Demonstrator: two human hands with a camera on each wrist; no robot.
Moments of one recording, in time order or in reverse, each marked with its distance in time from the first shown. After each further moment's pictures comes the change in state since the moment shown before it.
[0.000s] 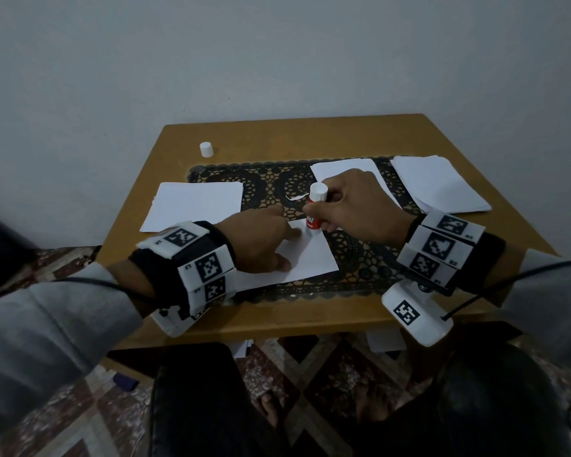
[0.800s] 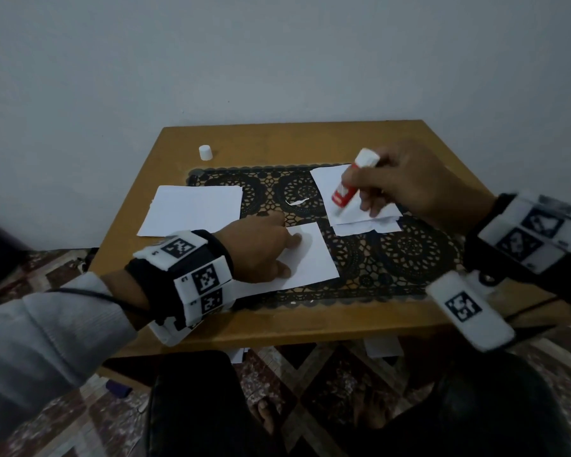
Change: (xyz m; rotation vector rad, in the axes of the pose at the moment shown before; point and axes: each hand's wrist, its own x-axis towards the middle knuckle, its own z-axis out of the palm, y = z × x) left_hand -0.003 0.001 0.002 0.029 -0.021 -0.005; right_hand -0.011 -0.012 -0.064 0.327 -0.044 0.112
